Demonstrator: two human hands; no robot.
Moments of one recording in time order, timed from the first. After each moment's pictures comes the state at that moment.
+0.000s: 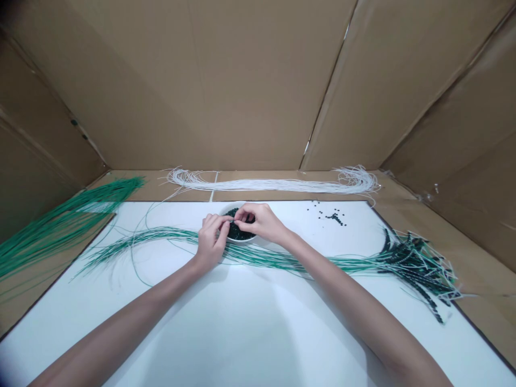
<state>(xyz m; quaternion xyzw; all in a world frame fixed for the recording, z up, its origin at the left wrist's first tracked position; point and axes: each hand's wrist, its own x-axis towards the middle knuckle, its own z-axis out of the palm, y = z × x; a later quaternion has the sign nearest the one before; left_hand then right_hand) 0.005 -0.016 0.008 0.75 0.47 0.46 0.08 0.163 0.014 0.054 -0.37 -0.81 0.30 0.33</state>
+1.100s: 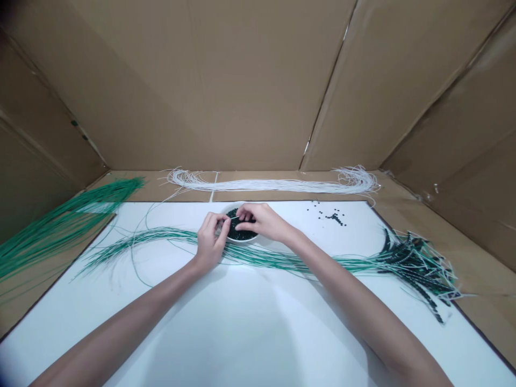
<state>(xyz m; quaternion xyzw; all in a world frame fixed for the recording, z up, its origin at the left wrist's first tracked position) 0.007 -0.015 0.007 0.71 0.46 0.52 0.12 0.166 0.017 0.060 -0.39 -0.85 0.27 0.23</state>
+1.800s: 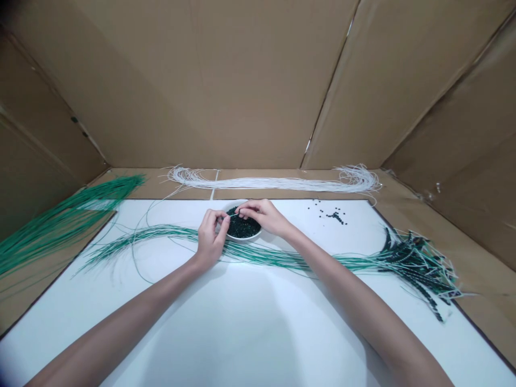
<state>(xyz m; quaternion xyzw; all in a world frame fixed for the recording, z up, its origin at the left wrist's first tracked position) 0.007 -0.014 0.007 0.70 0.46 0.53 0.13 0.168 0.025 0.051 -0.39 -0.75 0.42 0.32</state>
